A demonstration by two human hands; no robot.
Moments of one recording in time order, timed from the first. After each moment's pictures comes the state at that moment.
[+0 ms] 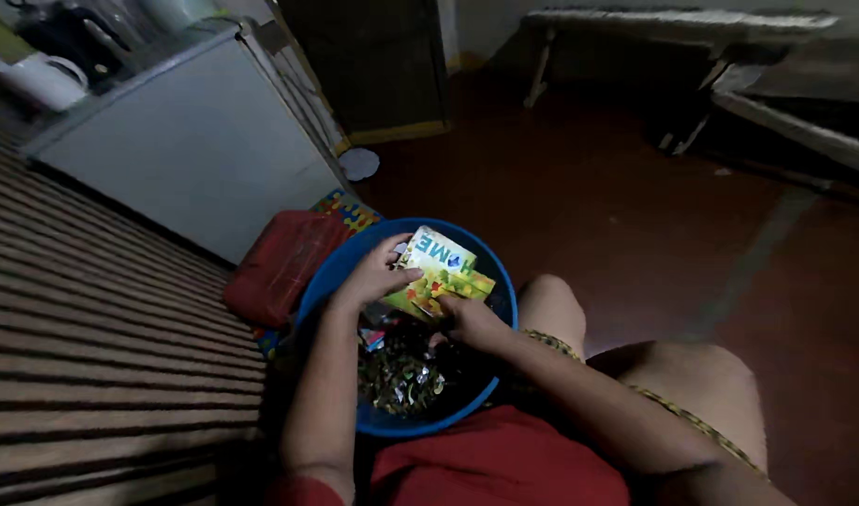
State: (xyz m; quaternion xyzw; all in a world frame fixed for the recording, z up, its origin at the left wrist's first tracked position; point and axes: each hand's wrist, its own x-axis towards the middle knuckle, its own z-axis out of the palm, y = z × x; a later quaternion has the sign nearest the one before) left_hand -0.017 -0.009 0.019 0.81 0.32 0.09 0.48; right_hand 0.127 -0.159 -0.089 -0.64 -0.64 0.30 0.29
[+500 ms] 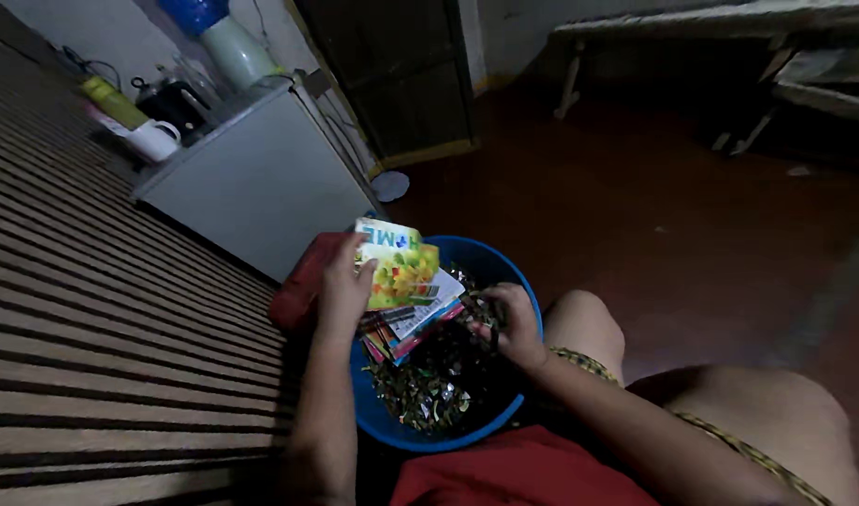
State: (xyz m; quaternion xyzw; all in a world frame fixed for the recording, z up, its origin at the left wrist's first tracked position) left_hand -0.058 -0.020 0.076 0.86 0.42 0.27 0.11; right_hand 0.133 -0.167 -0.113 -0.55 -0.55 -0.06 0.62
